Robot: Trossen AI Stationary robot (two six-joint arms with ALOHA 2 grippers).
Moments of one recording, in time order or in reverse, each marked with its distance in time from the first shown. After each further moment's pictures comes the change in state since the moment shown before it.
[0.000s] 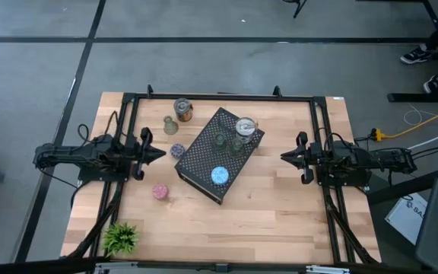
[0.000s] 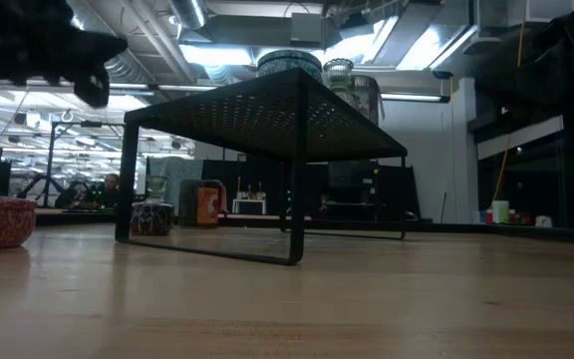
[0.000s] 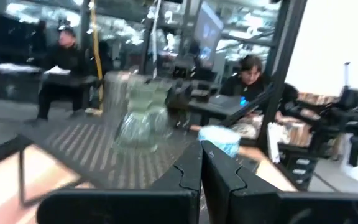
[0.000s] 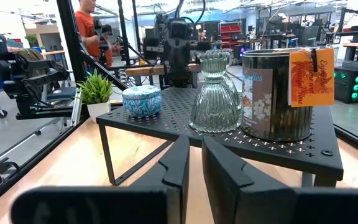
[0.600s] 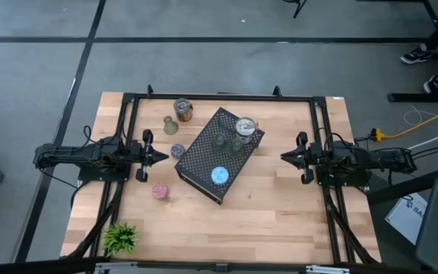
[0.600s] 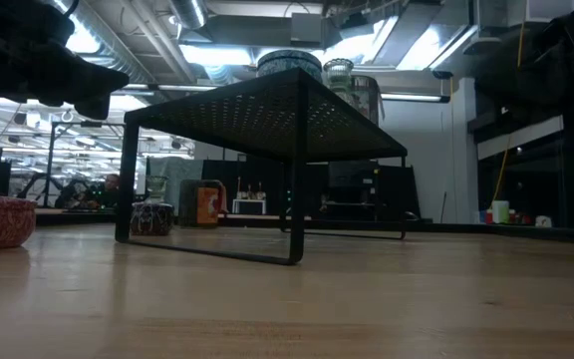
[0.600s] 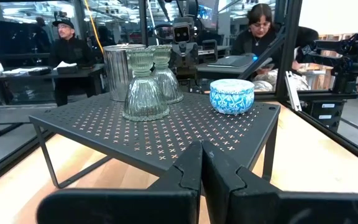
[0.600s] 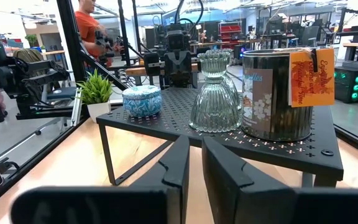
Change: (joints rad) left arm 0.005 0.000 -0.028 -0.120 0.001 0.201; right arm 0.000 0.000 0.000 0.000 0.000 0.000
